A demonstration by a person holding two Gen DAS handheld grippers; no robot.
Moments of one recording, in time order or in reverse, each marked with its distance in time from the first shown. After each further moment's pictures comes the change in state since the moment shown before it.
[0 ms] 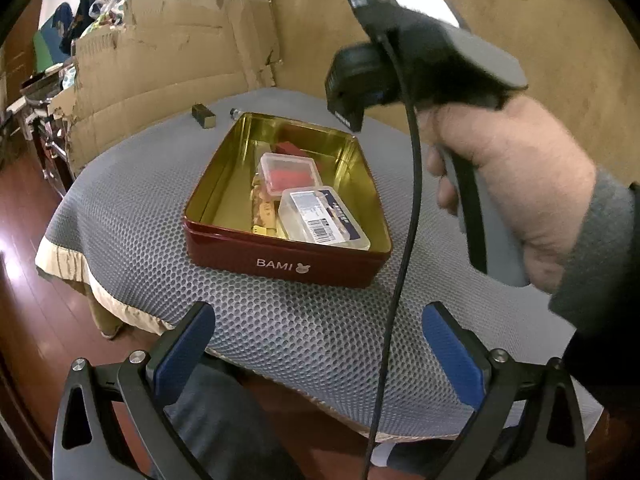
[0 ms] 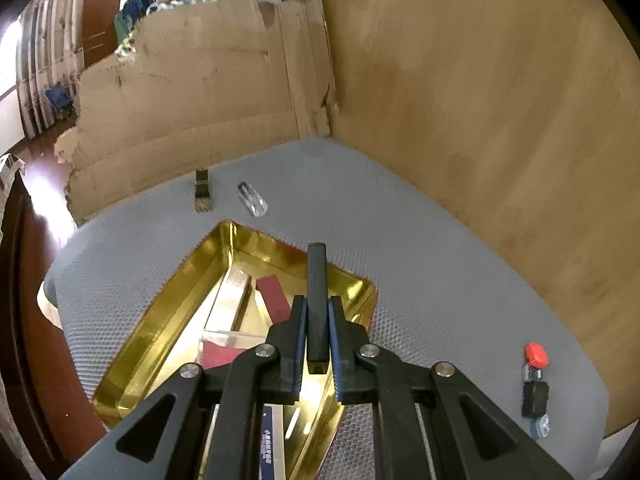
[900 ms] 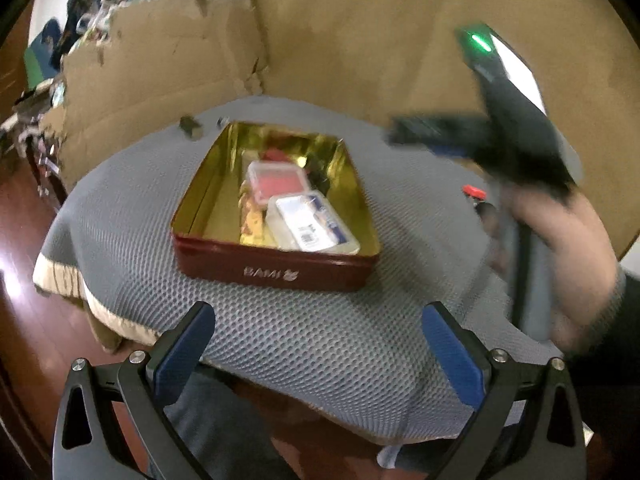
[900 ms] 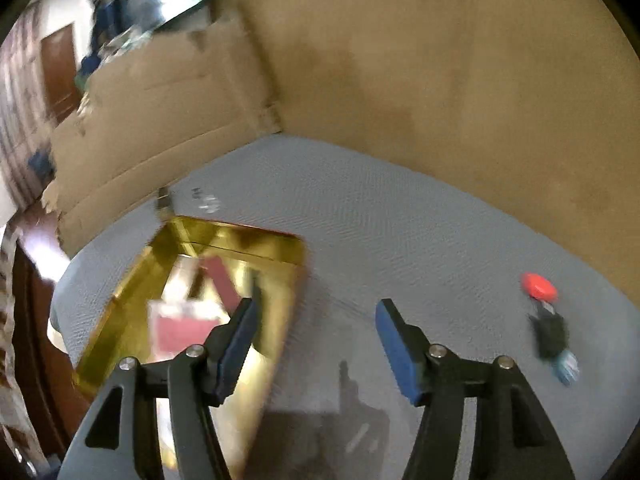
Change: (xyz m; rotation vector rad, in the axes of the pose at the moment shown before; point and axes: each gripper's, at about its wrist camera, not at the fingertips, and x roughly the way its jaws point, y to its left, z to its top) left arm -0.002 -0.017 -0.002 0.078 -0.040 -0.010; right arm -0.042 -0.101 -0.091 0.249 -0.071 -0.026
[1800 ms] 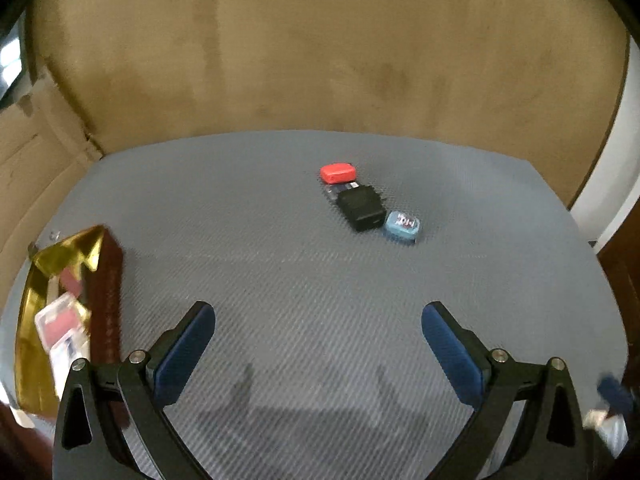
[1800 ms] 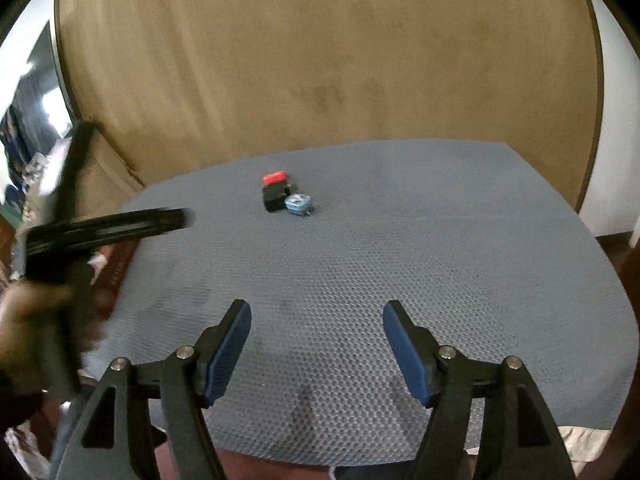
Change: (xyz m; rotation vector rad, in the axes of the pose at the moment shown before) left arm 0.127 -0.268 0.062 0.378 0.134 -0.088; right arm -0.205 -0.221 -0.222 0.450 -0.085 -0.131
